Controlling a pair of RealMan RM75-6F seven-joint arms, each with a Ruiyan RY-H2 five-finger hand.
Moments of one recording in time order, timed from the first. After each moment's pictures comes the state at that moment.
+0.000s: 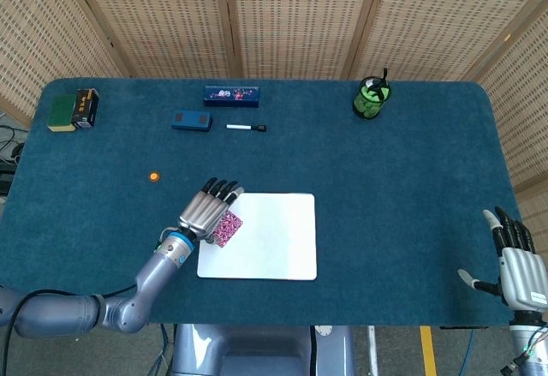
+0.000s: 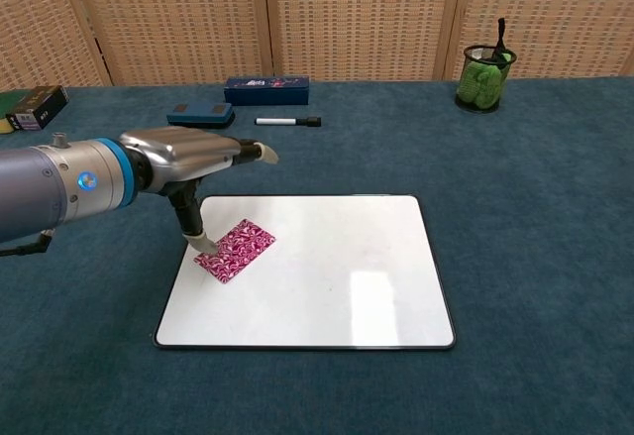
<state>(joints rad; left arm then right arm) -0.93 -1.56 -0.10 -1.60 0.75 0.95 0.71 0.05 -1.13 0.10 -1.67 -1.38 1.44 0.07</state>
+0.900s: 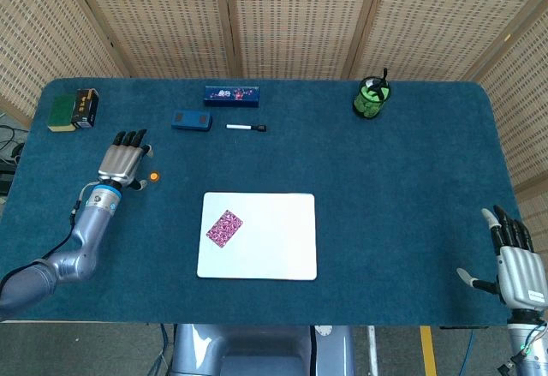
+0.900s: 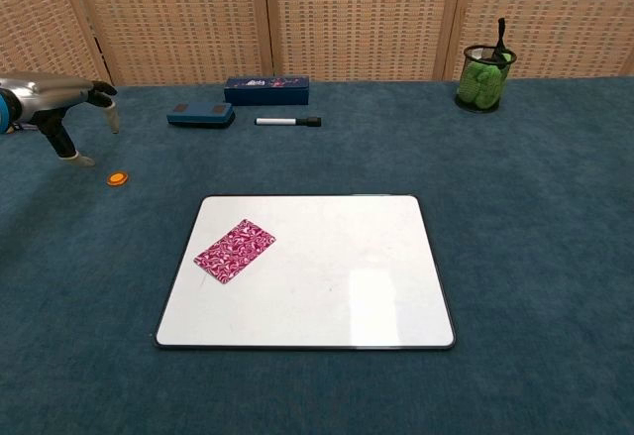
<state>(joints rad) -0.85 -1.52 -0.12 -1.02 0.82 0.72 0.35 0.06 -1.13 0.11 -1.68 -1.37 1.43 0.04</state>
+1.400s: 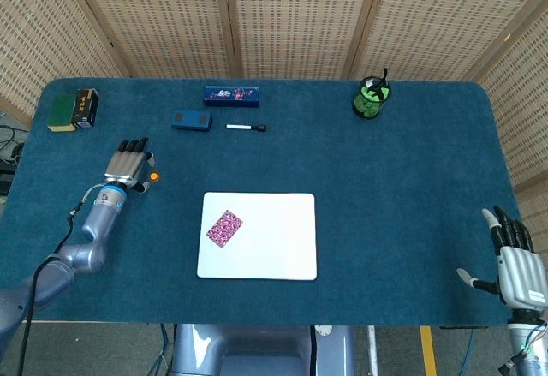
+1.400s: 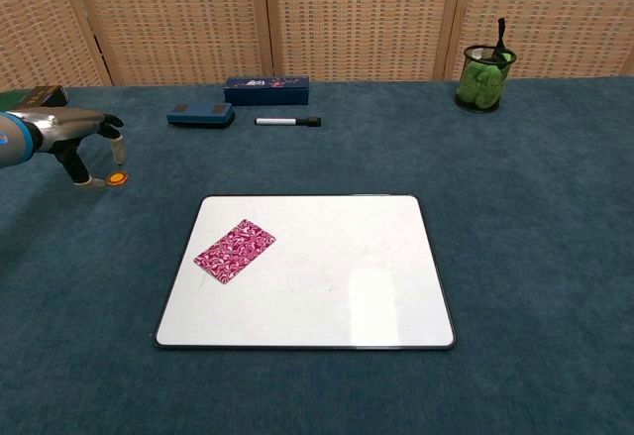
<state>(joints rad) -0.86 -1.68 -0.14 -0.72 0.92 0.57 0.20 0.06 -1.13 0.11 -1.68 -1.37 1.43 0.04</state>
